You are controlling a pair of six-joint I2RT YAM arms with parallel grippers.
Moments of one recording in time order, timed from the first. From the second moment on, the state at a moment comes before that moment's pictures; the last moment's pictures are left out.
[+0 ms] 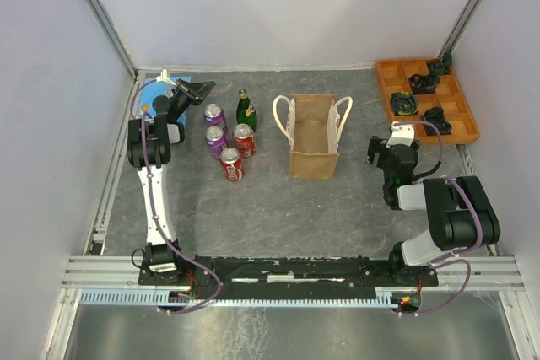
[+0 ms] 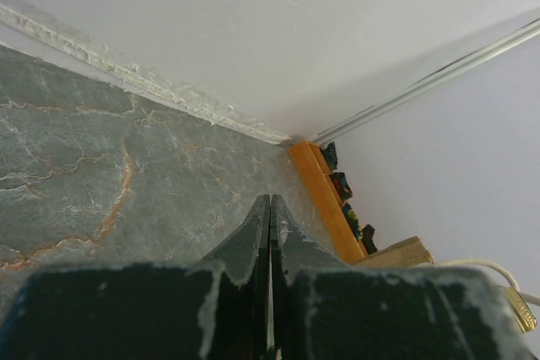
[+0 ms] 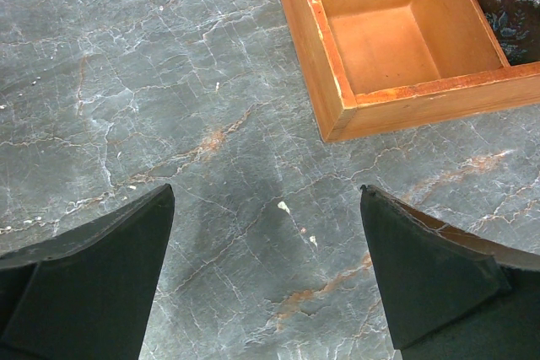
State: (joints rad) left arm 0.14 2.60 1.57 1.34 0.75 -1.26; right arm 0.05 1.52 0.33 0.85 0.24 0.02
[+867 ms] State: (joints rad) left arm -0.02 2.81 1.94 1.24 0.91 -1.43; right arm 0.05 1.52 0.33 0.85 0.24 0.02
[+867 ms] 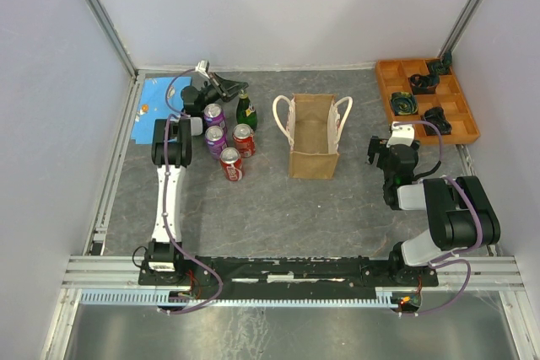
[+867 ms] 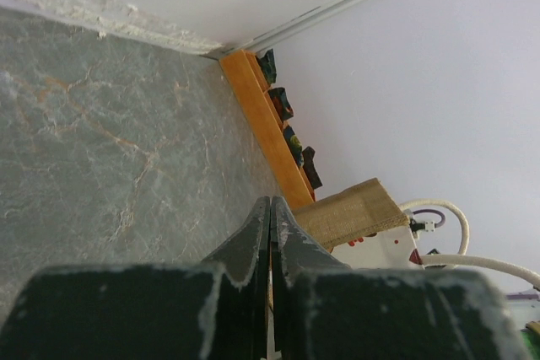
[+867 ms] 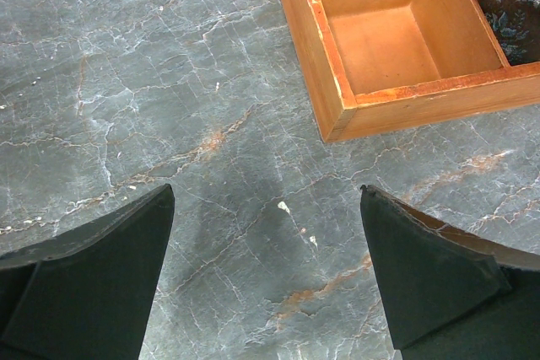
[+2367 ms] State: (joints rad) left arm -0.20 2.78 1.81 1.36 1.14 -1.52; right arm 0.05 1.52 0.33 0.85 0.24 0.02
